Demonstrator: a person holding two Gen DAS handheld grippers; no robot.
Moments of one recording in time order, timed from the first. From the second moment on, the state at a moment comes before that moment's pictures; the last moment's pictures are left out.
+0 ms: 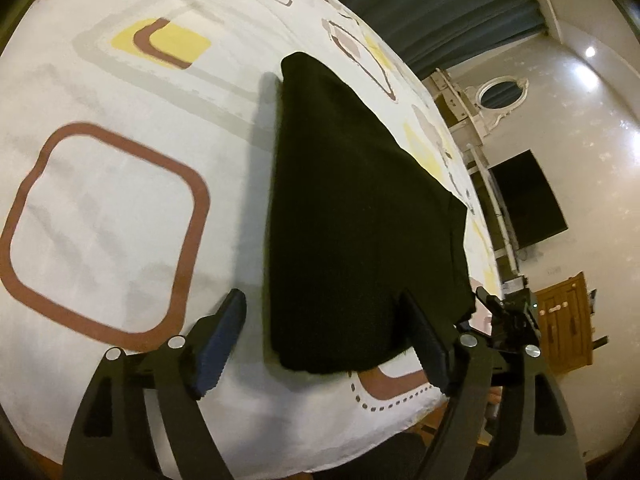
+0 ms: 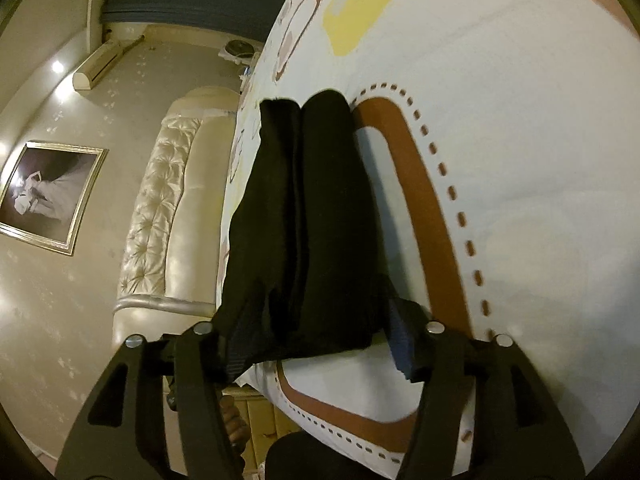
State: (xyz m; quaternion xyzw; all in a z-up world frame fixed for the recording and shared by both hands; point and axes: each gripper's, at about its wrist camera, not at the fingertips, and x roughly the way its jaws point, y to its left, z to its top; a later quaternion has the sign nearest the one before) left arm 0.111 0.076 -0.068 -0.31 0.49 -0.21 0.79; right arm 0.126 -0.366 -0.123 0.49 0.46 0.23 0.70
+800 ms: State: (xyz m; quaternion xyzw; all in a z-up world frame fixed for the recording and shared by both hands) left arm 0.108 0.064 -0.054 -0.30 0.51 -0.19 0.79; right arm 0.134 -0.327 -0.098 0.41 0.48 0.24 0.74
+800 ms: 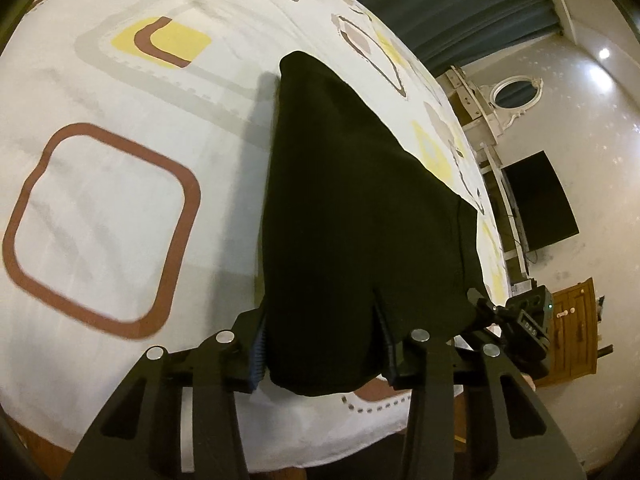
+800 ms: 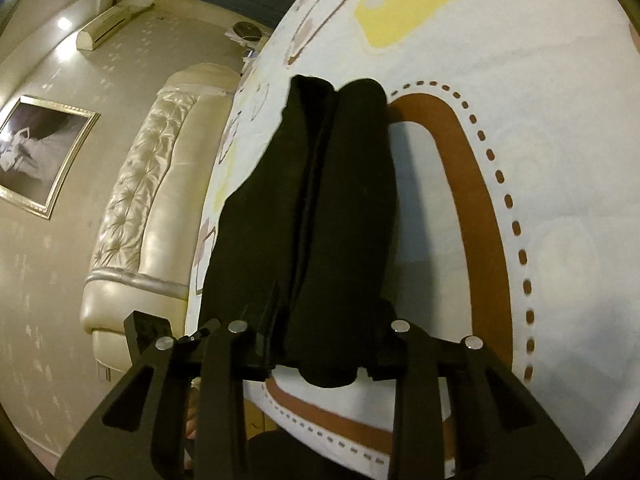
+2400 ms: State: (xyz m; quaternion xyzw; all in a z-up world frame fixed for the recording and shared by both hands) left arm 0.009 0.042 0.015 -0.11 0.37 -0.02 0.92; right arm 0.043 -0.307 -0.048 0.20 0.46 0.06 0.86
